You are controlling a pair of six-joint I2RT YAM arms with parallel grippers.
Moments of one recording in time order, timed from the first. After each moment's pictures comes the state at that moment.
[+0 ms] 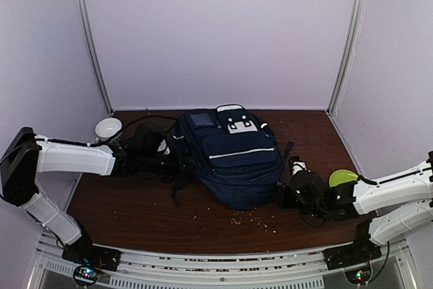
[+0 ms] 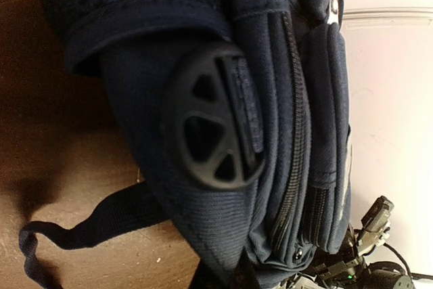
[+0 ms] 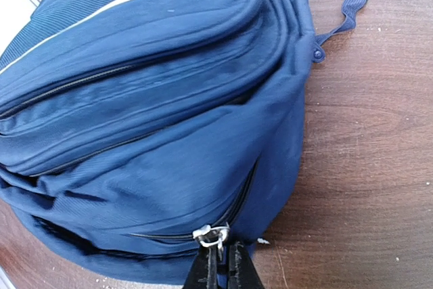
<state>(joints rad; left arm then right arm) -0.75 1.51 0.82 0.05 0.23 -1.15 1.04 1.19 0.42 0.05 0.51 0.84</state>
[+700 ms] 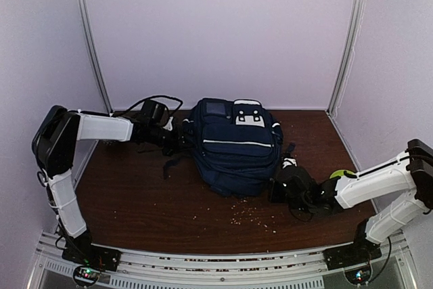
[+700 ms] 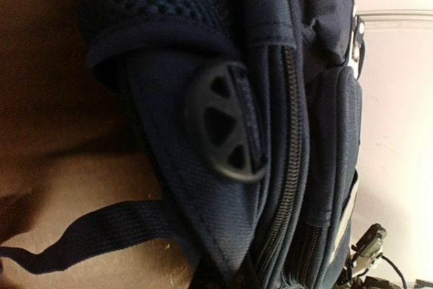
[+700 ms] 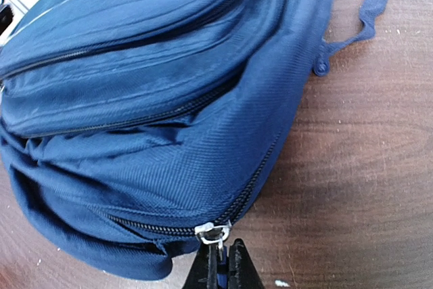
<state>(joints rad) -0.48 1.87 1.20 -0.09 0.52 -0.87 0.98 1.41 0.50 0.18 0.48 0.84</state>
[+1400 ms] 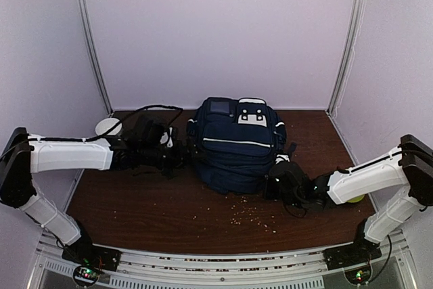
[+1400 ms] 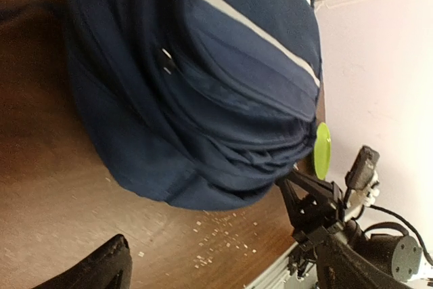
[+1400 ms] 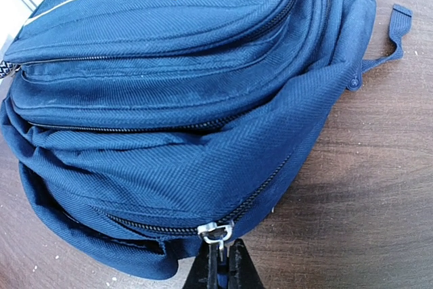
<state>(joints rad) -0.75 1.49 0.91 -0.05 0.23 -1.02 0.98 1.48 0.58 0.17 0.48 0.77</state>
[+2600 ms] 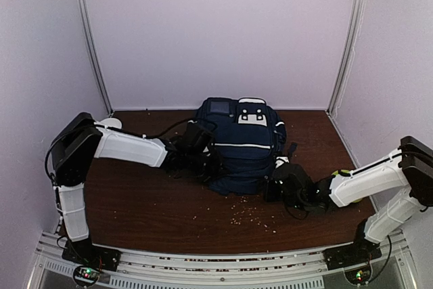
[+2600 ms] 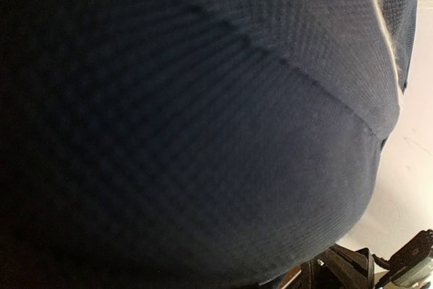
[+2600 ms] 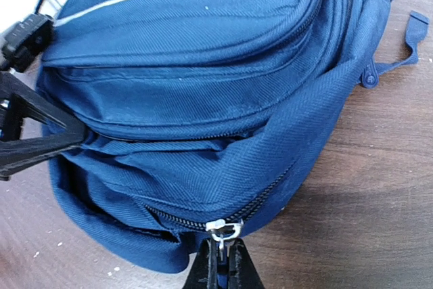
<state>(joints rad) -0.88 1.97 1.25 -0.03 0.20 -1.22 0.98 1.47 0.53 0.26 0.43 0.71</state>
